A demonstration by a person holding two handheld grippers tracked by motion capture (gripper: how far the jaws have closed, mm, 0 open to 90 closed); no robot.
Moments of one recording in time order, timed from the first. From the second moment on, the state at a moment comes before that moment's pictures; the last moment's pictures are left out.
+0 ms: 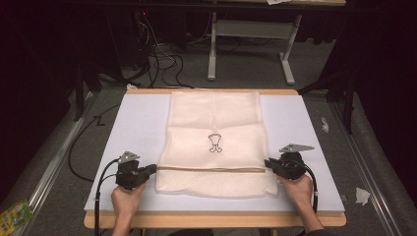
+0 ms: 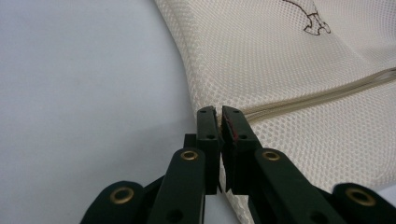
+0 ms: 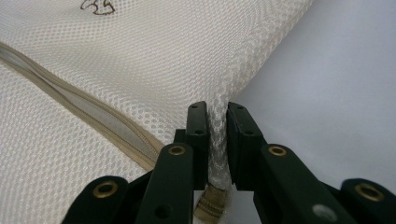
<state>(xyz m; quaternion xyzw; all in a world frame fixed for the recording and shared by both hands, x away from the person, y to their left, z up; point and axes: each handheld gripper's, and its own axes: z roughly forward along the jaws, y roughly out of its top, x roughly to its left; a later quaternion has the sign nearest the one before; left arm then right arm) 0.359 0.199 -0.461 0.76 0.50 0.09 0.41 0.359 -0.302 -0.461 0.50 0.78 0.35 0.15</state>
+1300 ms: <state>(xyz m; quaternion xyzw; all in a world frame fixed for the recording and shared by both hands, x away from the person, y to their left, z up) 0.339 0.215 -0.424 0.73 0.46 0.18 0.47 0.326 -0.336 -0.421 0.49 0.72 0.44 0.23</state>
